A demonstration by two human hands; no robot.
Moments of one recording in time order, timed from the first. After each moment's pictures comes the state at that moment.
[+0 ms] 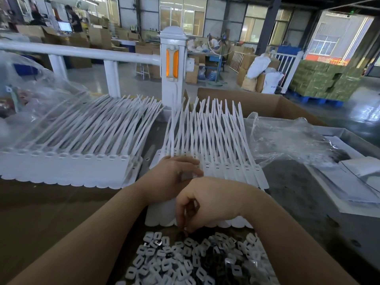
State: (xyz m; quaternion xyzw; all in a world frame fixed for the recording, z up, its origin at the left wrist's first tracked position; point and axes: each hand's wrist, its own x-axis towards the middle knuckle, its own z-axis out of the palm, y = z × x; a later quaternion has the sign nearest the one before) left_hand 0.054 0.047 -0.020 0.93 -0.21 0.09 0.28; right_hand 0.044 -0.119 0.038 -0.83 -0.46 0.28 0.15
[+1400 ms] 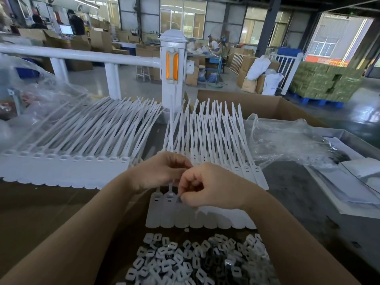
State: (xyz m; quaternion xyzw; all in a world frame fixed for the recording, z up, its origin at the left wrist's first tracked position) left_hand 0.057 0.063 0.004 0.81 -0.19 -0.10 0.54; right_hand 0.055 -0.129 0.030 -0.83 -0.40 0.19 0.34
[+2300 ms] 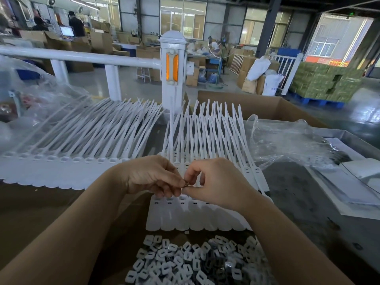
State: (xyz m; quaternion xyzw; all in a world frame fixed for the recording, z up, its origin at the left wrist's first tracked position) left_hand 0.051 0.077 0.019 0.77 -0.07 -0.26 0.58; right_hand 0.064 -0.131 0.017 -0.89 -0.38 -0.06 0.25
